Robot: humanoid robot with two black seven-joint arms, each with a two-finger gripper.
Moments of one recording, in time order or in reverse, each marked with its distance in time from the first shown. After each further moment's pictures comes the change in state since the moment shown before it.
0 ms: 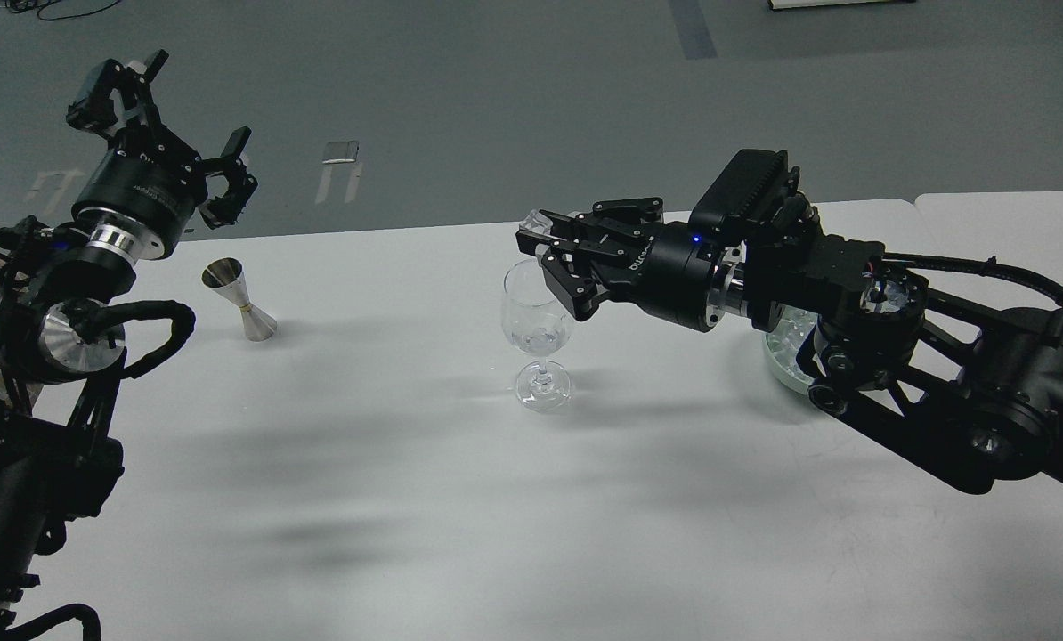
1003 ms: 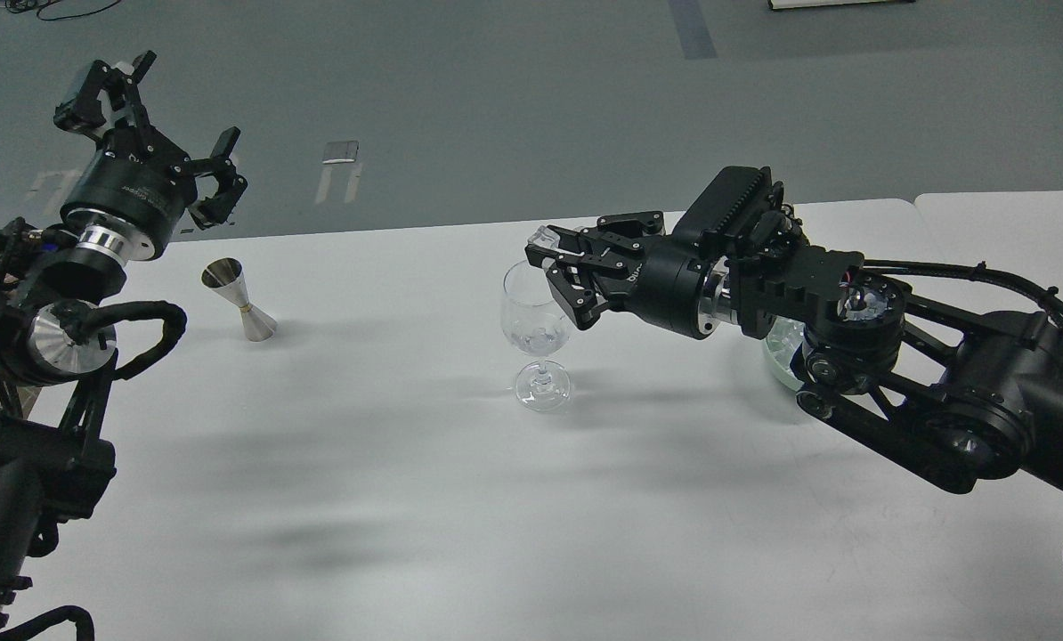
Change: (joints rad) left arm 0.005 0.010 -0.009 0.000 -0.003 0.000 -0.004; right arm 0.000 0.003 -0.036 -0.067 -0.033 0.002 -0.011
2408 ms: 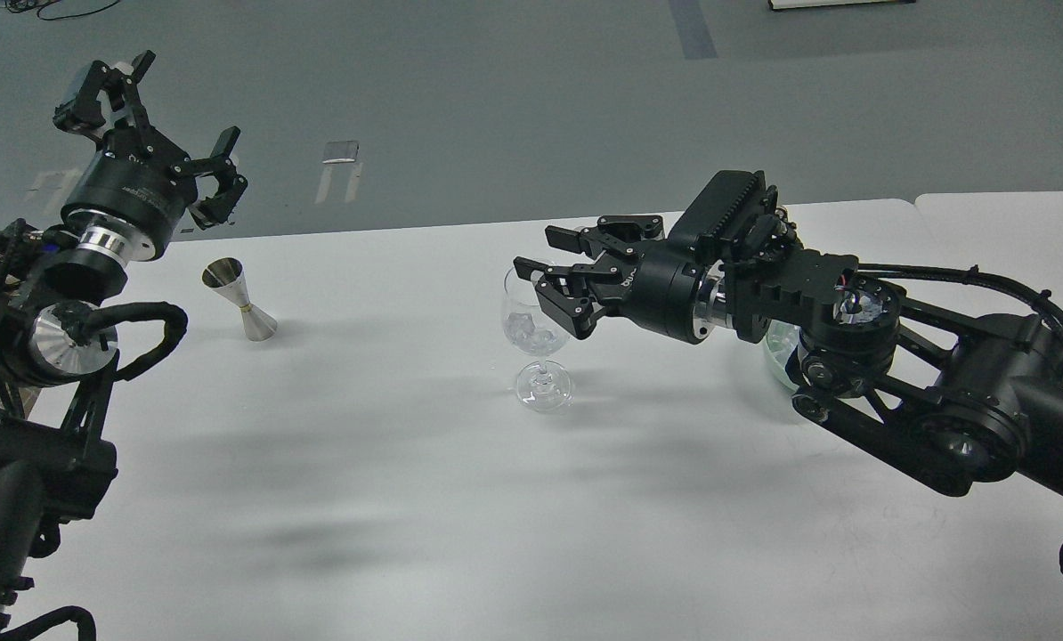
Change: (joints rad) left arm 0.001 -0.003 -0.002 0.002 0.000 -0.003 -0.006; right arm -0.003 0.007 -0.001 0.007 0.005 -0.002 0.012
